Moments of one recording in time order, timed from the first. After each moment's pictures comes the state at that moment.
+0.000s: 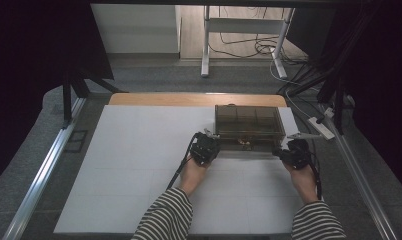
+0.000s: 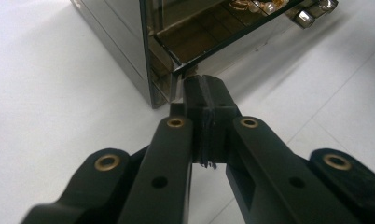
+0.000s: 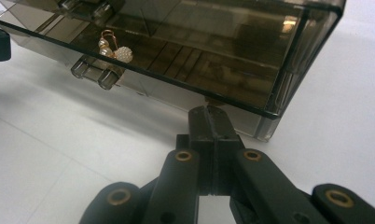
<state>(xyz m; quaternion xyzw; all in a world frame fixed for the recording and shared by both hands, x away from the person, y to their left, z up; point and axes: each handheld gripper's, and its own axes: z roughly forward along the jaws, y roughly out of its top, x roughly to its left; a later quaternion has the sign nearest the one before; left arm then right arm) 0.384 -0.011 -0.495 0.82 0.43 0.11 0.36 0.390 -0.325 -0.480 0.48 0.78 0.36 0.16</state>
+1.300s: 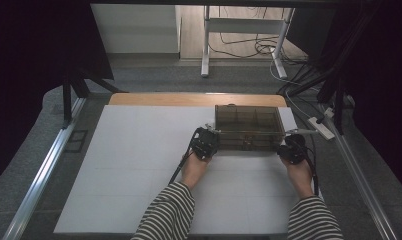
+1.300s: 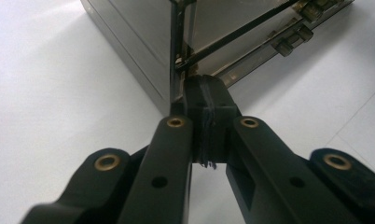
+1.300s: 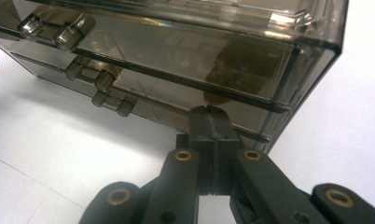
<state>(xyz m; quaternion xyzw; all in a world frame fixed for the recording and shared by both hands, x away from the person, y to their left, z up) 0.401 -0.014 -0.493 0.82 0.44 0.12 0.34 0.408 -0.320 -0.484 0.50 0.77 0.36 0.17</state>
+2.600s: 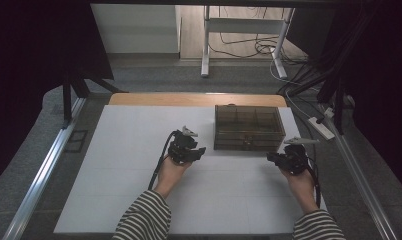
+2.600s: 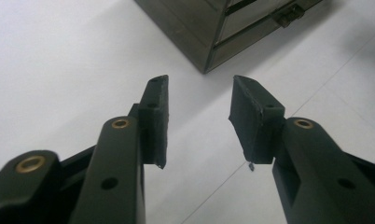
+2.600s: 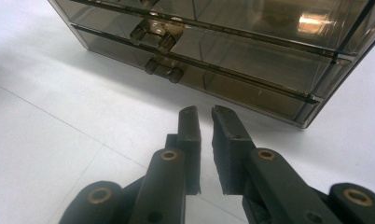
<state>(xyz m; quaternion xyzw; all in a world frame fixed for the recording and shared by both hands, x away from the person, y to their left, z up) 0.368 0.055 -0.479 0.82 0.43 0.11 0.37 0.372 -0.315 -0.482 0.47 0.78 0.38 0.15</state>
